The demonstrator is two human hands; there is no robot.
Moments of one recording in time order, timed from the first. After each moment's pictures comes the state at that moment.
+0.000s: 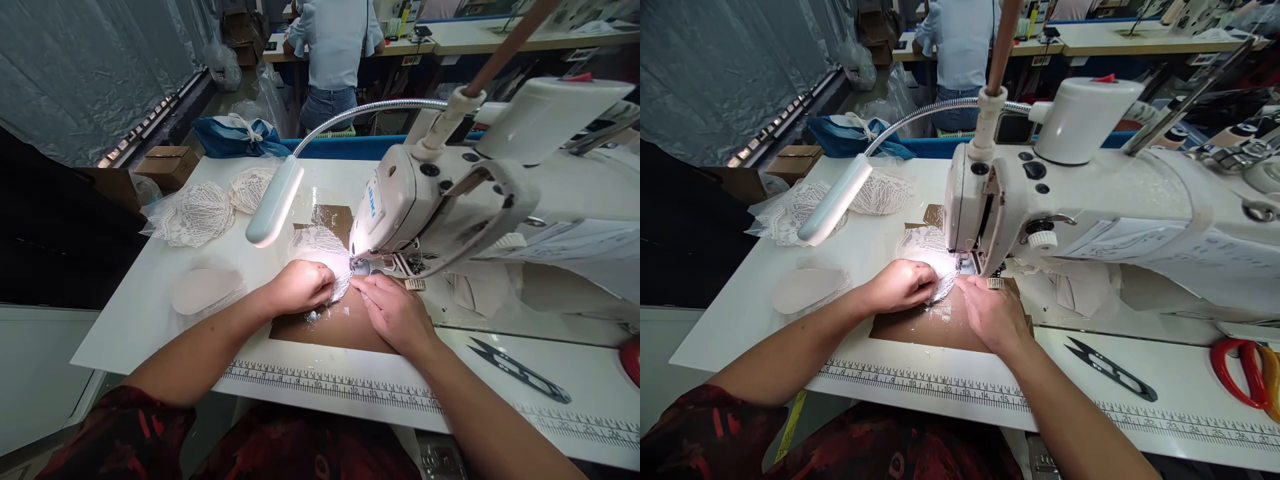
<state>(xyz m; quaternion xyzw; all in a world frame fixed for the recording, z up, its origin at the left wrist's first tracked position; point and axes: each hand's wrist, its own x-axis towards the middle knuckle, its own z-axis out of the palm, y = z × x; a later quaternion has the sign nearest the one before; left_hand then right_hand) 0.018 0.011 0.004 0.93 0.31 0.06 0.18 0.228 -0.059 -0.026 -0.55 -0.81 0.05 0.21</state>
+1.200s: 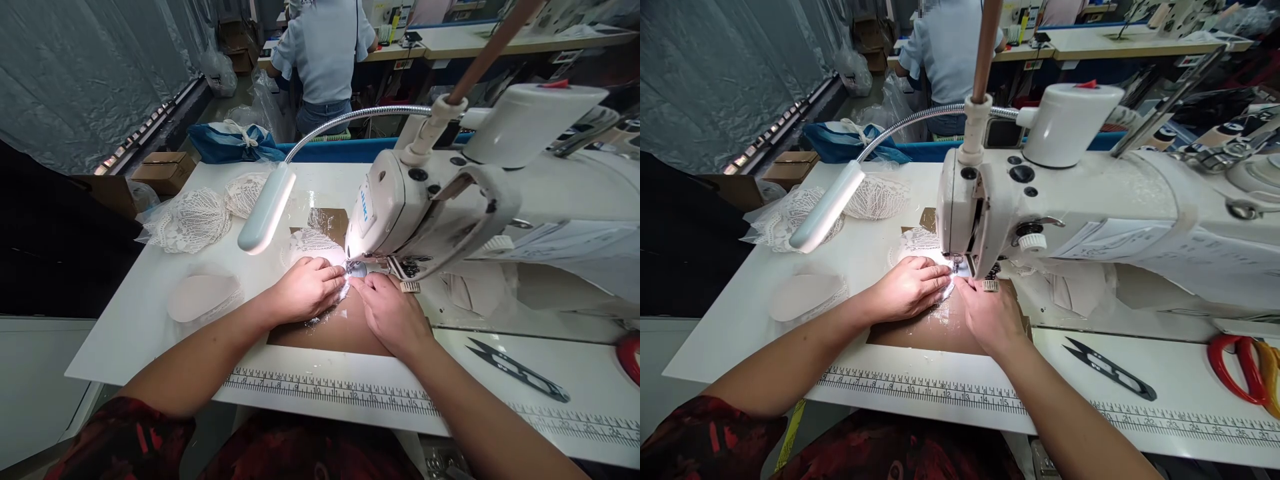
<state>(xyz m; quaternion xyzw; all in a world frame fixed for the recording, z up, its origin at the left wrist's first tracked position) 0.024 0.010 -0.004 0.97 0.22 0.11 0.07 0.221 -0.057 -0.025 -0.58 -0.80 -0.06 0.13</state>
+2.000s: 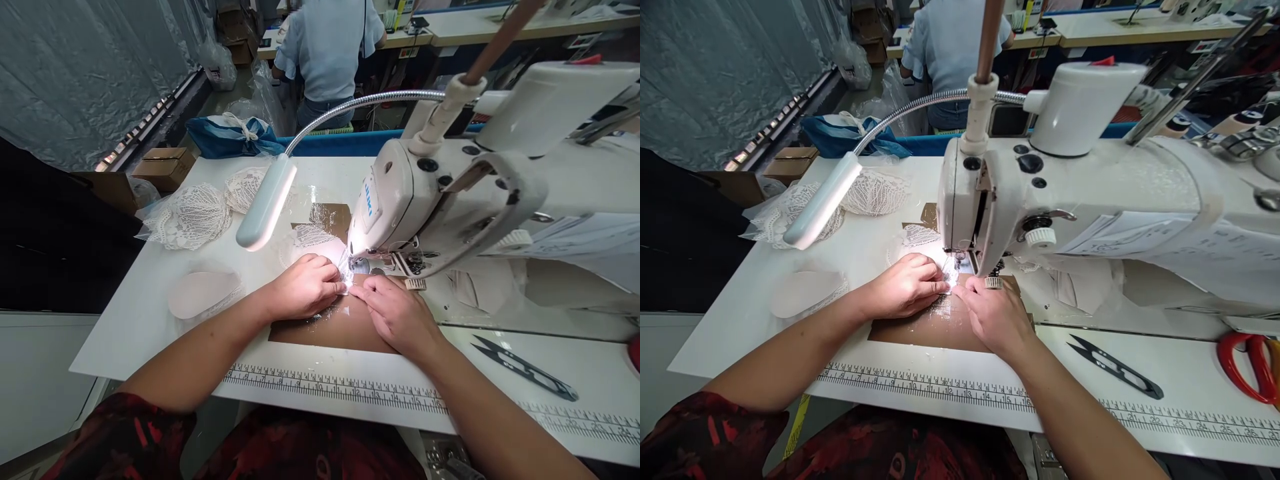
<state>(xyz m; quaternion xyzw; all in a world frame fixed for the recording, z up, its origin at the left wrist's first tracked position) 0.018 0.012 -0.002 0.97 0.18 0.13 0.08 0.233 -0.060 -0.021 -0.51 -0.84 0.02 0.17</state>
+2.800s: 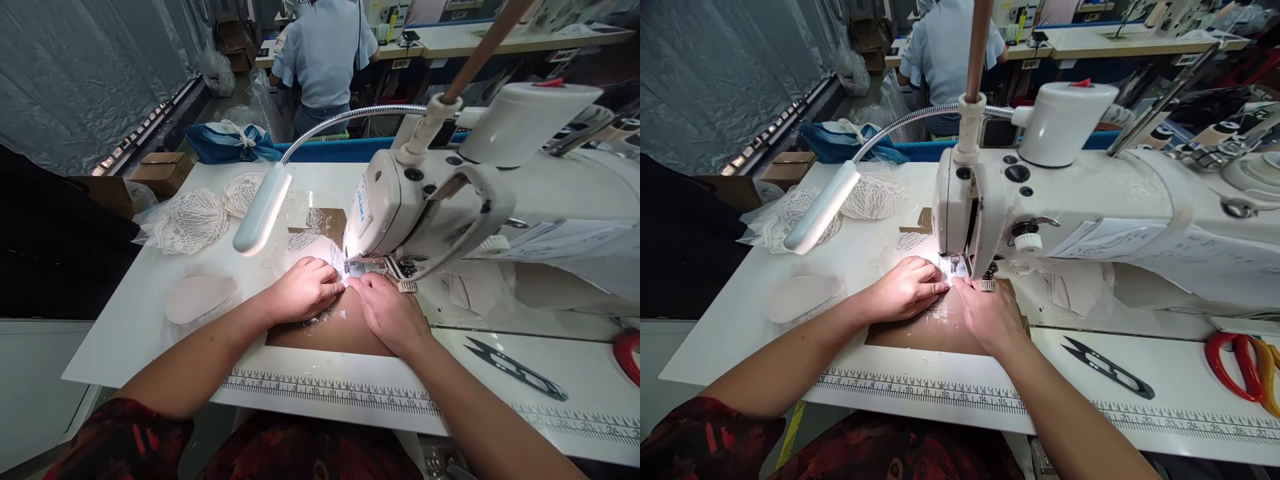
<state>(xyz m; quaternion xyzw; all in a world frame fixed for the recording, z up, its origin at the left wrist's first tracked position) 0.022 0.011 -0.006 0.97 0.20 0.15 0.05 0.223 -0.056 -0.020 -0.58 -0.80 -0.02 0.15</state>
